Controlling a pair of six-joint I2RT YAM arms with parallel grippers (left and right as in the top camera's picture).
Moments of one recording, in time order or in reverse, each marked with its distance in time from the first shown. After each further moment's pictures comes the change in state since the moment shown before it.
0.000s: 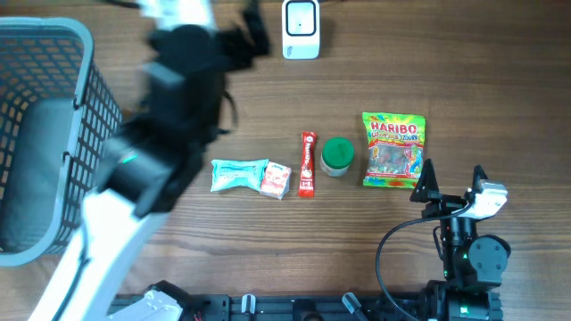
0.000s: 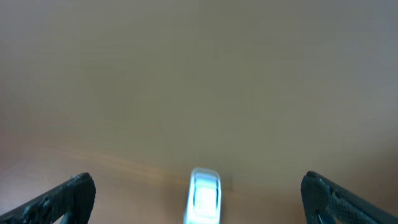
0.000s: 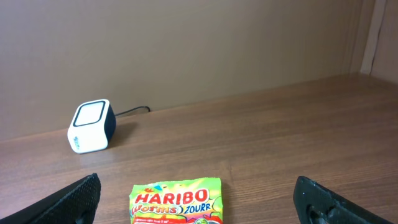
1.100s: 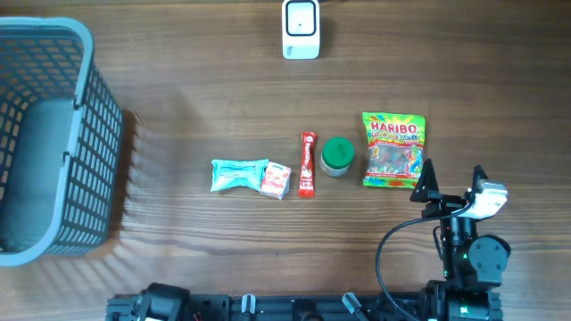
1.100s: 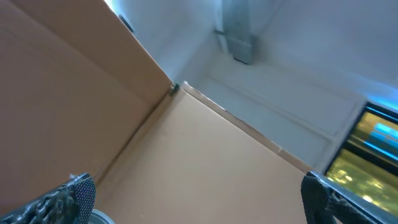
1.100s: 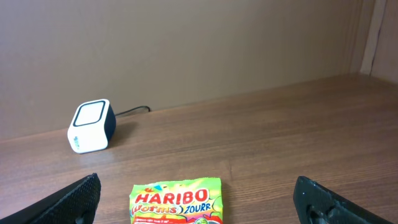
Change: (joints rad) left arm 0.319 -0.943 -0.188 0.091 -0.254 0.161; right arm 0.000 0.000 0.000 0.000 0.000 0.000
